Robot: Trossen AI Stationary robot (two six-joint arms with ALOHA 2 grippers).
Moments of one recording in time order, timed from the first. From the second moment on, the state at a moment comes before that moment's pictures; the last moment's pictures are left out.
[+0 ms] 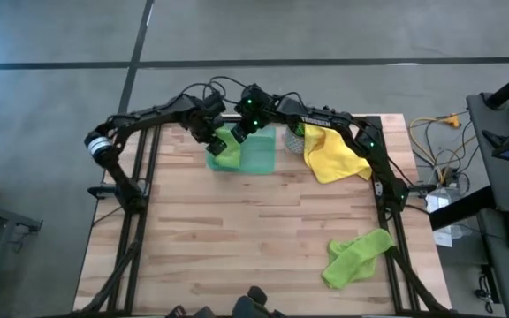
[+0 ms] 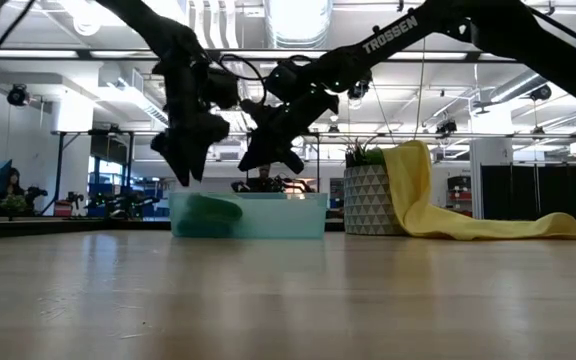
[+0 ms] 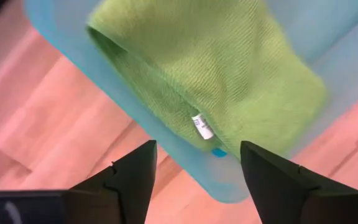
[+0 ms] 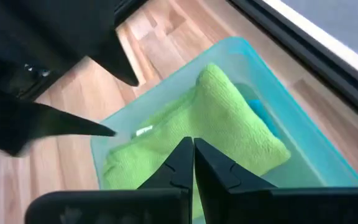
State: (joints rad) left arm 0.68 1.67 1.32 -1.01 0.09 -0.09; right arm -0.49 2.28 1.96 -0.46 -0.36 0.29
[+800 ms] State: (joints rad) left arm 0.68 1.45 1.14 -0.57 0.23 -0.07; right arm -0.43 1.98 1.90 -0.72 -0.07 0.10
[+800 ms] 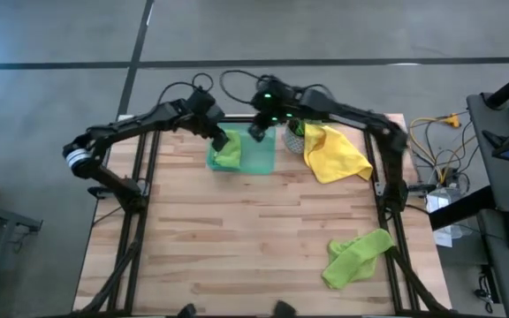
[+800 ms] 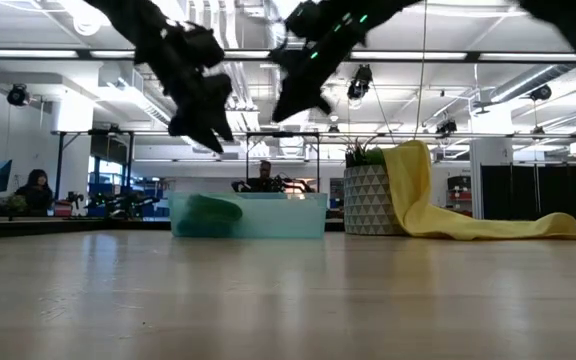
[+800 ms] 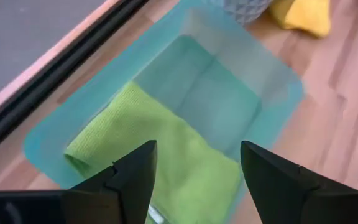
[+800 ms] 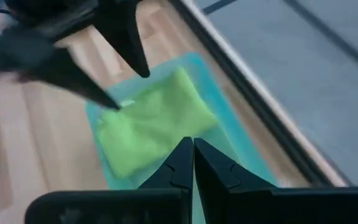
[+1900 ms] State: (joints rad) left arm 0.71 1.77 1.28 -0.66 -0.18 0.07; right arm -0.39 1.05 1.05 -0.52 0.23 0.52
